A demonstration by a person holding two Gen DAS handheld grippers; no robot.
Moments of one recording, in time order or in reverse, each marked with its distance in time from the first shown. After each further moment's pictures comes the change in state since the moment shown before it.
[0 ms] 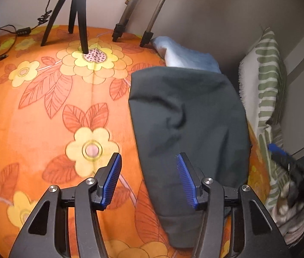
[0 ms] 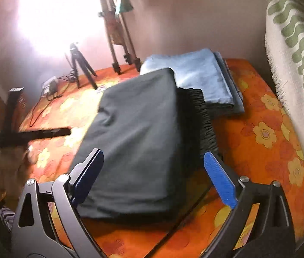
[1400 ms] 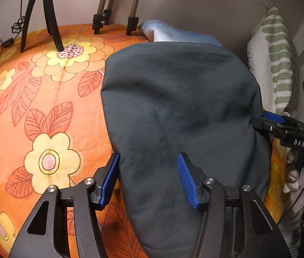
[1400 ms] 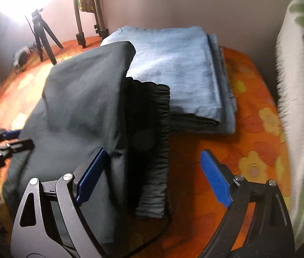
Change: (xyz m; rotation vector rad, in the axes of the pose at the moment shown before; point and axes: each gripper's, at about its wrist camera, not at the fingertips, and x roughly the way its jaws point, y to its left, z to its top) left arm 0.057 -0.042 -0.003 0.090 0.007 0.110; right arm 0.090 -0.065 0.034 -0.117 0.168 -0.082
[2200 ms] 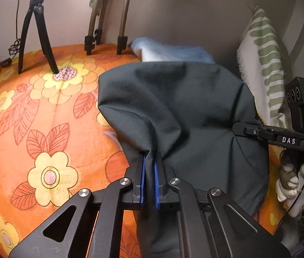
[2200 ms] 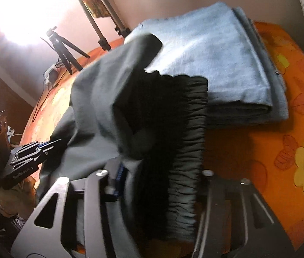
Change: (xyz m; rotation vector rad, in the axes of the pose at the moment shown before) left arm -0.018 -0.014 0.007 0.062 -0.109 -0.023; right arm 0.013 0.006 -0.003 0.099 -0.004 0.275
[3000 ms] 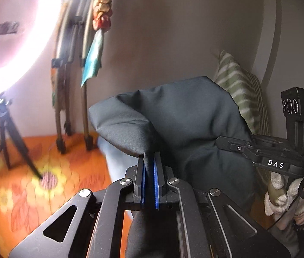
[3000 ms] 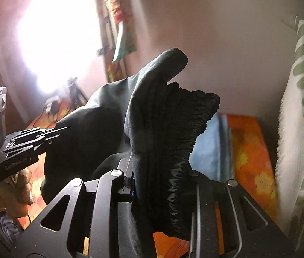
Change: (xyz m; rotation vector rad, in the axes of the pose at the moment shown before) left arm -0.049 -0.053 0.132 0.131 -0.296 -0.107; right arm -0.115 0.051 0.099 -0.185 -0.298 -0.165
